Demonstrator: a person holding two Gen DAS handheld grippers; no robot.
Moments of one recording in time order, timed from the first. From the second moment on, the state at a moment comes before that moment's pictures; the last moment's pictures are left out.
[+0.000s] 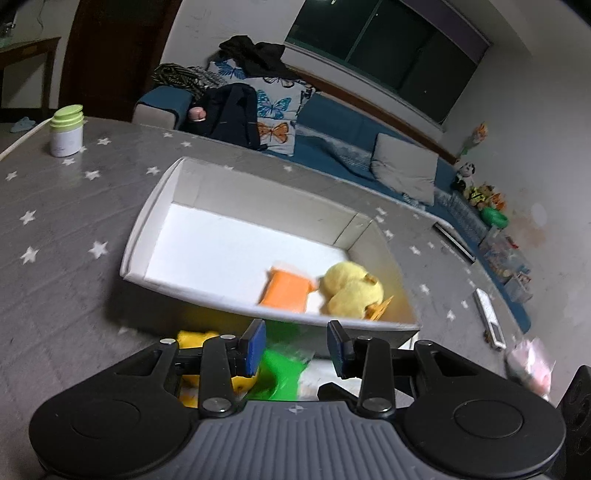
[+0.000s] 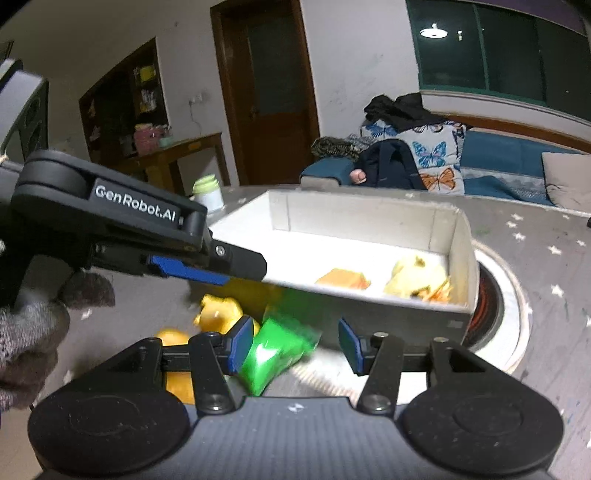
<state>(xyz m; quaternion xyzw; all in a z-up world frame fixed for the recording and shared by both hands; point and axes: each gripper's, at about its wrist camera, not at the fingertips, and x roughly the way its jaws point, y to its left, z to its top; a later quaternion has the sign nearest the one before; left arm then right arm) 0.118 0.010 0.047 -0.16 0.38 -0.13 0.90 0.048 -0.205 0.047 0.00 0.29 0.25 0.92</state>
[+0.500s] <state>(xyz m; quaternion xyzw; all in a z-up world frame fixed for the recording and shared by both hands) 0.089 0.045 0.033 -0.19 0.38 -0.10 0.90 0.023 -0.188 0.040 -0.01 0.31 0.31 0.90</state>
